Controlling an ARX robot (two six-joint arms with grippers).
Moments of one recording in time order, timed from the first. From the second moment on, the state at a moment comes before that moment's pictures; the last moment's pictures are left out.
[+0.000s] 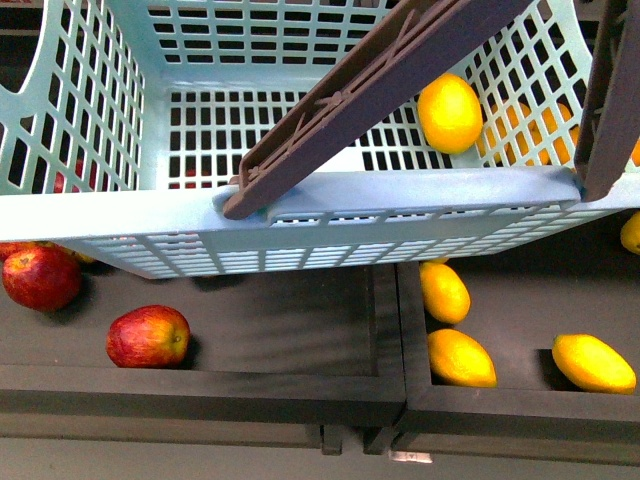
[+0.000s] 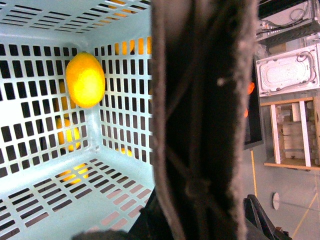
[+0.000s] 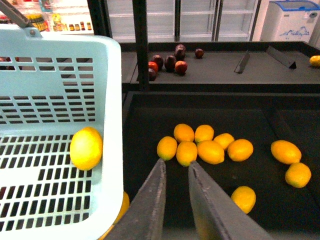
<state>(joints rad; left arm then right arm) -0.58 1.69 1.48 -0.37 0.31 -0.80 0.00 0.66 0.08 0.57 0.00 0.00</state>
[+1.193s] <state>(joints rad) -0.58 1.69 1.48 -0.37 0.31 -0.80 0.00 0.66 0.08 0.57 0.00 0.00</state>
